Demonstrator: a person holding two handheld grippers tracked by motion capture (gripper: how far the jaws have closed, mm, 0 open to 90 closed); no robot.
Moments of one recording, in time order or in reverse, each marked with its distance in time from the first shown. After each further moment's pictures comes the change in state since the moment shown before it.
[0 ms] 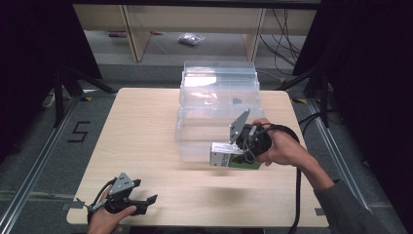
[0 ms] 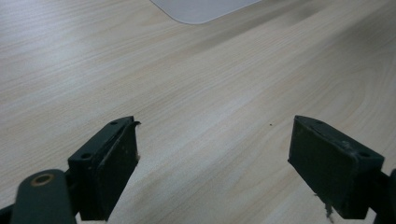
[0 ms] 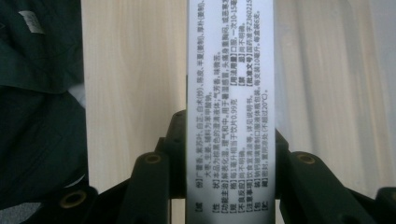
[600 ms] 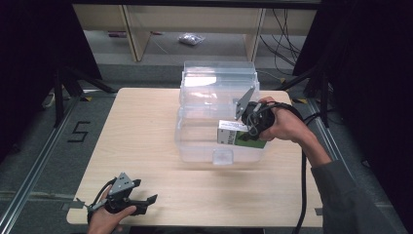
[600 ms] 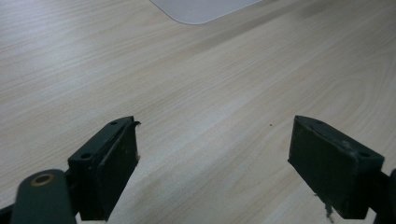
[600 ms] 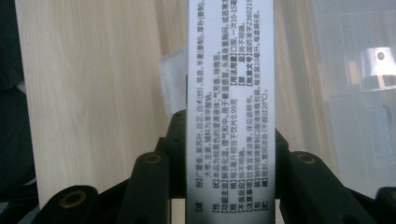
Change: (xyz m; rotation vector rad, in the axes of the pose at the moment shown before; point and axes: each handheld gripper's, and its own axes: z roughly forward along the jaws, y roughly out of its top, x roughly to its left) left arm 0.000 0.000 0.000 -0.003 -0.001 0.001; right arm -0.058 -0.004 -0.010 0.009 -0.057 0.006
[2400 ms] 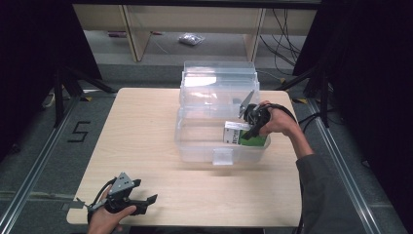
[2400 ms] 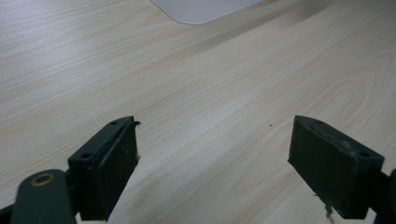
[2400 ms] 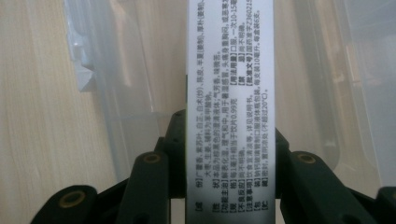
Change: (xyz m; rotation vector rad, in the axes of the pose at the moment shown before) left arm -0.001 0.000 0.002 -0.024 -0.004 -0.032; right arm -0.065 -0.043 0.085 0.030 0.095 0.083
